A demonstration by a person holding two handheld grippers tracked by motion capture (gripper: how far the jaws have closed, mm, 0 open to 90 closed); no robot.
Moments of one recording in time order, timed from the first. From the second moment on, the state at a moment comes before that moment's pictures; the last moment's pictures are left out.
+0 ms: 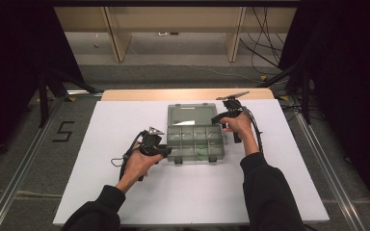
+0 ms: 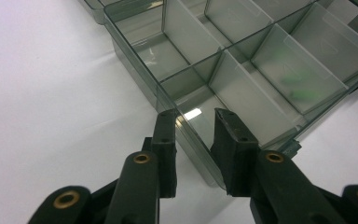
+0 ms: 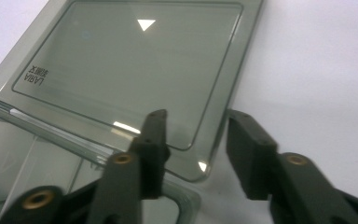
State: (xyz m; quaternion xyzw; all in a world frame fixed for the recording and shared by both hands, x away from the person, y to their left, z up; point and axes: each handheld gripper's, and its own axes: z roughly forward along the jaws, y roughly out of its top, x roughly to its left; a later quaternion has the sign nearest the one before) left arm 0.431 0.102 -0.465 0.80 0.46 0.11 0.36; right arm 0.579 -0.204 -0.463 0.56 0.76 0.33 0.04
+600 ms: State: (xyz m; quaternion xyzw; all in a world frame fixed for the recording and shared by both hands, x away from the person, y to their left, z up) left arm 0.431 0.103 -0.465 0.81 0.45 0.12 0.36; right arm 0.582 -0.197 -0.468 0.60 0.73 0.33 -0.02
